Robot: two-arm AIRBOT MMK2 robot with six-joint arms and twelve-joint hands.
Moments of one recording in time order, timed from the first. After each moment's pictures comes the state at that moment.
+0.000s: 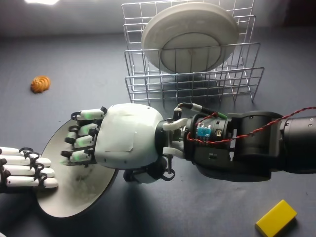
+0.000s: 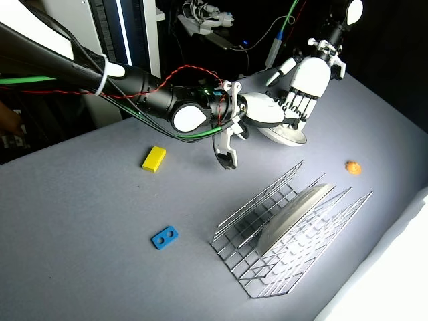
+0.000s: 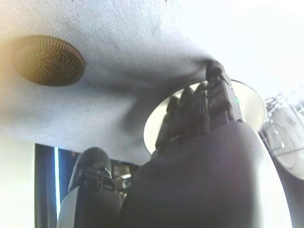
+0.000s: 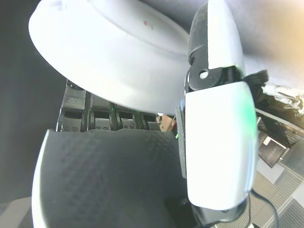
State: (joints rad) left arm 1.24 -0.78 1.27 1.12 -0.80 0.05; right arm -0.42 -1.58 1.26 -0.40 0.43 -1.06
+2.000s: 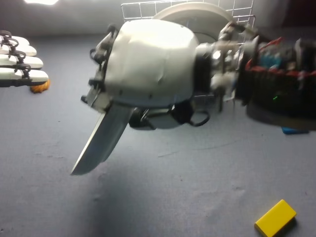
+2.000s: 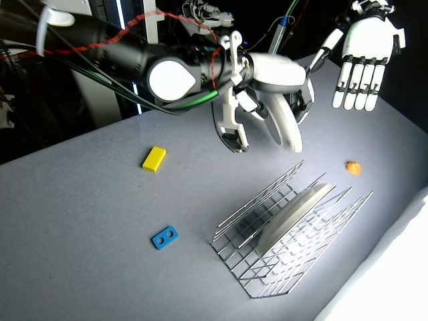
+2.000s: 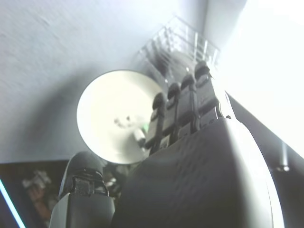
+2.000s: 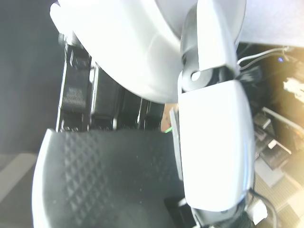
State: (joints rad) left arm 0.73 -0.62 1.32 1.21 -0.88 0.06; right arm -0.19 -1.28 1.03 -0.45 0.39 -0.88
